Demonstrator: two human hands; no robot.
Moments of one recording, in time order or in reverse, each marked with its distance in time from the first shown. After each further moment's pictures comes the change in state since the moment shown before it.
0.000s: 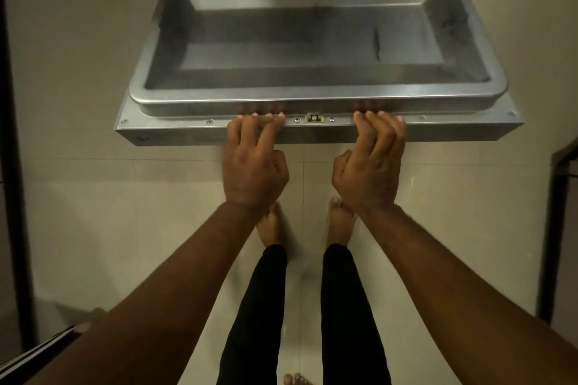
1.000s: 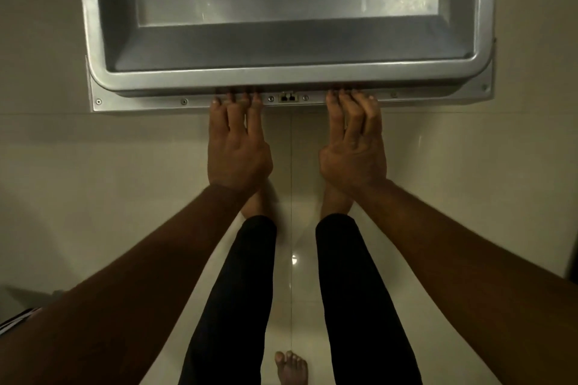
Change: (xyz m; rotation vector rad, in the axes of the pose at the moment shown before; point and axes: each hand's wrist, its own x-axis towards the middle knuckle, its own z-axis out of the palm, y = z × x) left_hand -0.089 -0.057 0.169 0.314 -0.304 0.058; right_hand -0.118 0.063 0.143 -0.155 -0.288 -0.155
